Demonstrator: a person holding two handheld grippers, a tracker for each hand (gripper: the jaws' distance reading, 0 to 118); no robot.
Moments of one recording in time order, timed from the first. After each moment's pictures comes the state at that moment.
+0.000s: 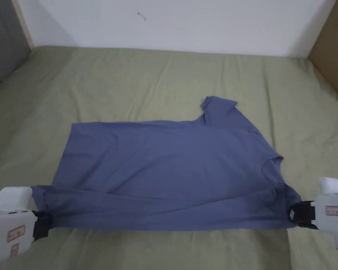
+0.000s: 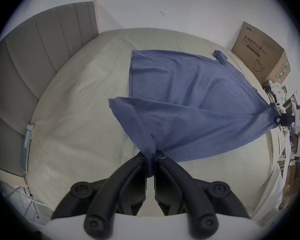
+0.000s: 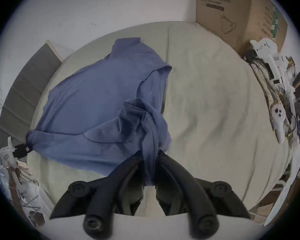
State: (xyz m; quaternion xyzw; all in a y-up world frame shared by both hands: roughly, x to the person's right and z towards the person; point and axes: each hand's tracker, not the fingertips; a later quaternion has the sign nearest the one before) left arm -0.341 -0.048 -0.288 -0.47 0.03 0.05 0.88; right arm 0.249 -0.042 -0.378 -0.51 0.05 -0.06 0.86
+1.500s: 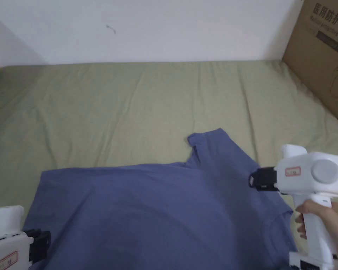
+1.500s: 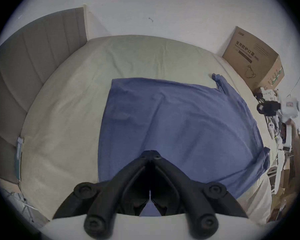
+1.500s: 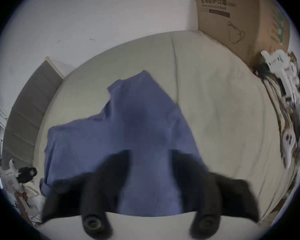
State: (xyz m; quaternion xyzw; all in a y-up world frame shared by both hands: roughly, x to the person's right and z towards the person) left arm -0.289 -0.027 -0.348 -0.45 0.00 0.07 0.89; right arm 0.233 -0.038 -0.517 -0.48 0.04 -0.09 0.87
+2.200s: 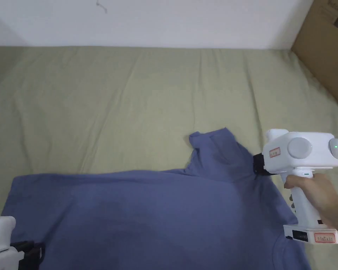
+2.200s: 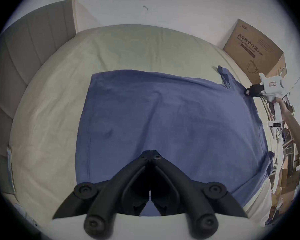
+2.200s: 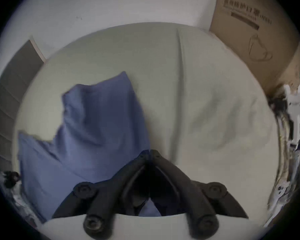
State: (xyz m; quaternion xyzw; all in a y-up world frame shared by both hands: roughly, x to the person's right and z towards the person) left arm -0.277 -0.062 -0.398 -0.48 -0.02 0.07 0.87; right arm 0.229 -0.079 -0.630 -0.52 0.05 -0.04 0.85
